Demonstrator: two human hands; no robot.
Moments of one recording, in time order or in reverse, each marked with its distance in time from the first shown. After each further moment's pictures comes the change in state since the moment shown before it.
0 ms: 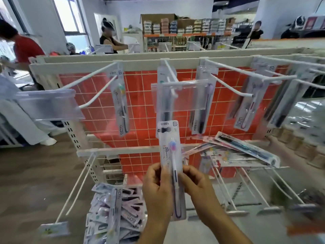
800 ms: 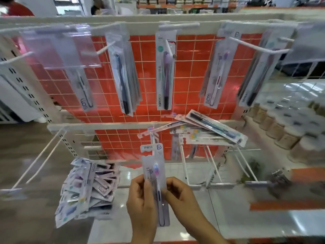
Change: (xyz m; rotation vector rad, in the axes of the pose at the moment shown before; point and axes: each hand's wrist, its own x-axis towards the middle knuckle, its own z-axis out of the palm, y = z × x) left_hand -0.110 -0.057 0.067 0.164 0.164 -0.061; right_hand -0.057 0.065 -0.109 -0.083 -0.159 0.147
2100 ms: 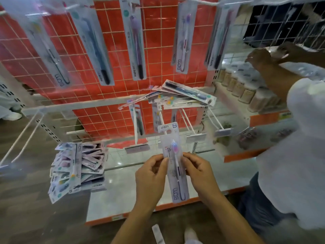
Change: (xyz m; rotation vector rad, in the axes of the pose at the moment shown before) left_hand -0.071 -0.010 -0.014 0.226 -0.526 0.113; right_hand -0.097 0.026 -0.041 -0.019 0.362 0.010
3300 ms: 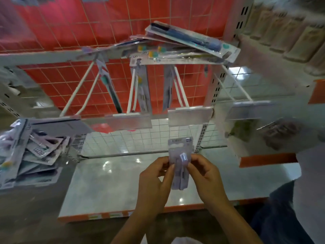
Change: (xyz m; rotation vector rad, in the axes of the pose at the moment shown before) left_hand 0.040 -0.154 0.161 0.101 -0.035 -0.099; right_hand 0.112 0.193 -0.069 -0.027 -0.089 -0.062
